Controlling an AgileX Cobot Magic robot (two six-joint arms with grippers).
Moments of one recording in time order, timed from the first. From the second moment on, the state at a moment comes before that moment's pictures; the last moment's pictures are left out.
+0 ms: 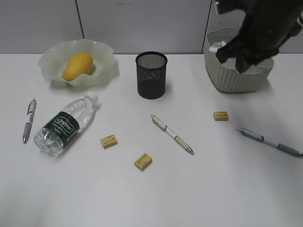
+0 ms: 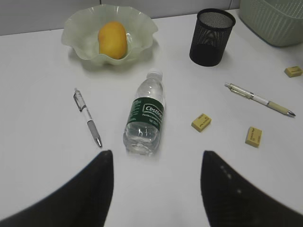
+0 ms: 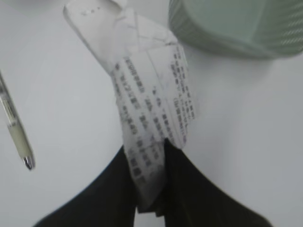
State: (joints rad) left arm -0.19 0.32 -0.50 -0.20 0.75 0.14; right arm 0.42 1.77 -1.44 -0.23 0.93 0.13
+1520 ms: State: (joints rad) left arm -0.19 0.32 -0.50 -0.20 0.75 0.14; right arm 0.19 2.28 -2.00 -0.17 0.80 0.14
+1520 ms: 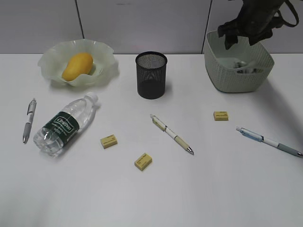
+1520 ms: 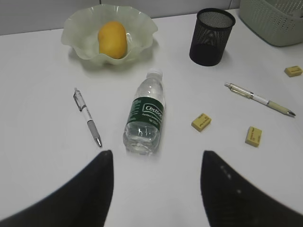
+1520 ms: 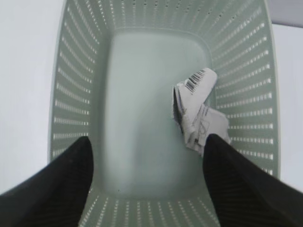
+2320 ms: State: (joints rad) left arm -0.19 0.32 -0.50 -0.20 0.75 0.14; right arm 0.23 1.82 -1.86 -0.08 1.20 0.12
